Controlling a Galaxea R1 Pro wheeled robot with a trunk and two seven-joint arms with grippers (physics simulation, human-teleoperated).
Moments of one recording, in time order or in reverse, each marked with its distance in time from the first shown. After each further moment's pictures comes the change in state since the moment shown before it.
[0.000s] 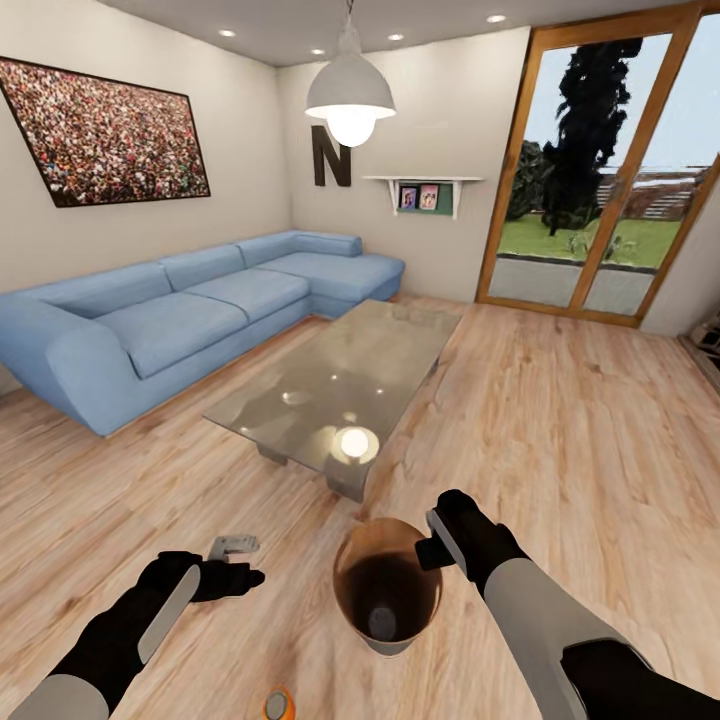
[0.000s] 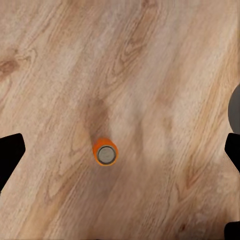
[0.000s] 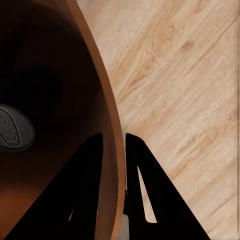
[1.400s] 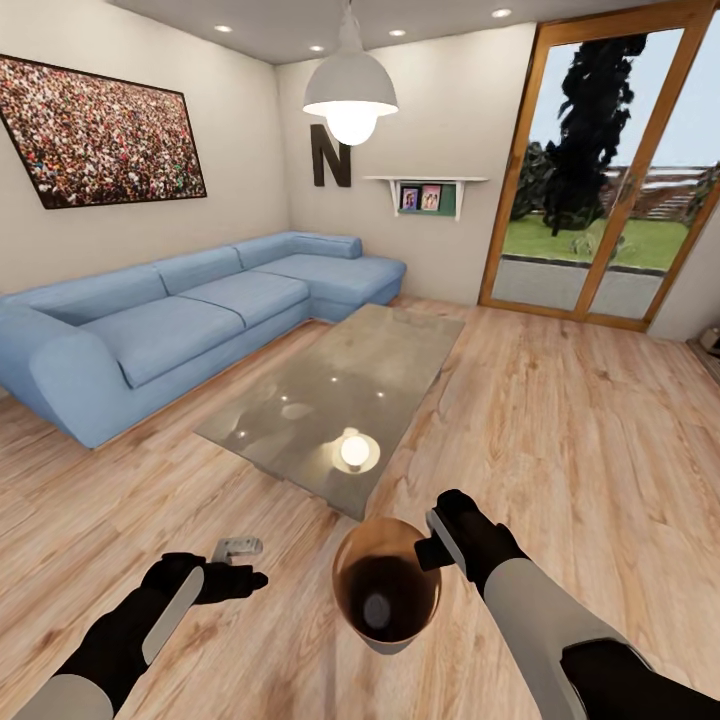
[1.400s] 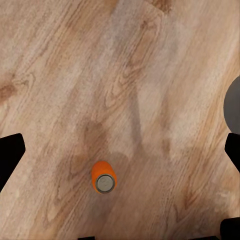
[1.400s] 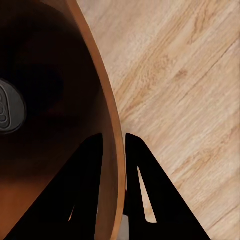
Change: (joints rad) left arm -0.001 -0.012 -0.001 0.015 0.001 0.001 -0.001; right arm 0.000 0.002 0.001 0.000 -0.002 -0.003 0.000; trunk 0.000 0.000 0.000
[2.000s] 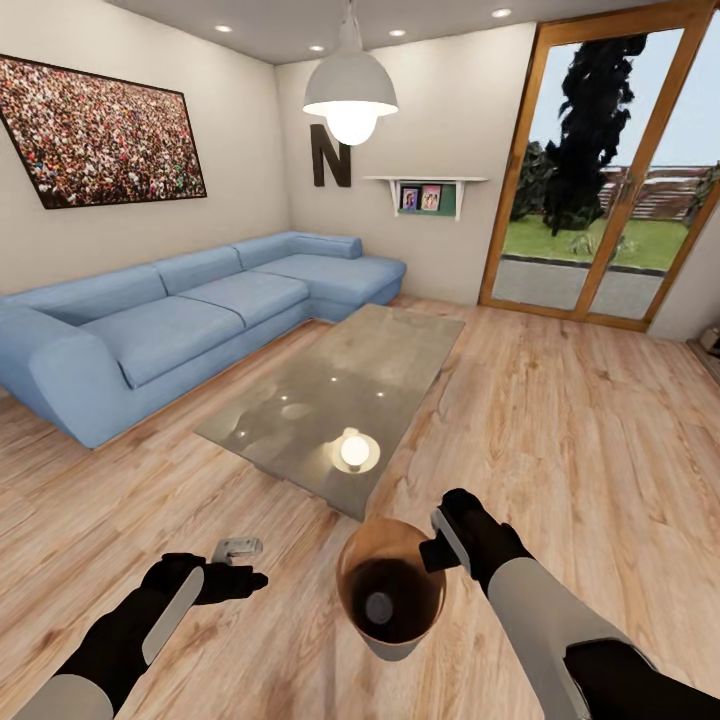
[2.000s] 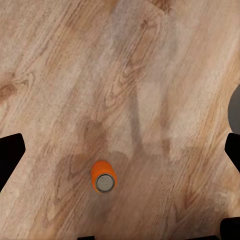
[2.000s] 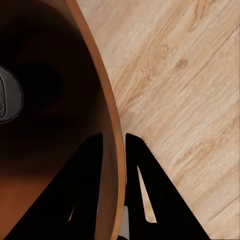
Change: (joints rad) left arm 0.000 0.000 0.000 0.002 0.000 0.000 -0.001; right arm -0.001 -0.011 -0.029 -0.002 0.004 0.036 0.002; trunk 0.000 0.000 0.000
